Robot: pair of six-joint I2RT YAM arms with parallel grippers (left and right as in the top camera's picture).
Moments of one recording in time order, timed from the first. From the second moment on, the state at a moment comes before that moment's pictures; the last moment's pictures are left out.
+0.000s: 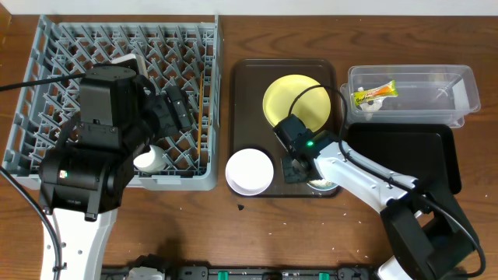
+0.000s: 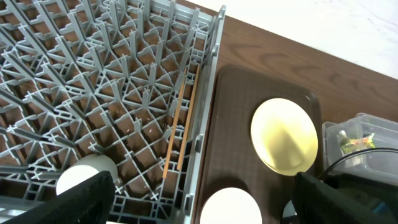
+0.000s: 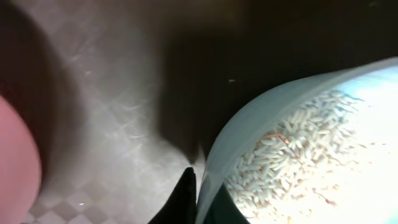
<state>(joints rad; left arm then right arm) -0.17 1.16 1.48 -1.07 -0.01 -0.43 0.64 1.75 1.01 -0.70 0.08 0.53</state>
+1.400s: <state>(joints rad) -0.17 1.16 1.48 -1.07 -0.01 -0.43 -0.50 1.61 0.81 -0.60 -1.18 0.01</state>
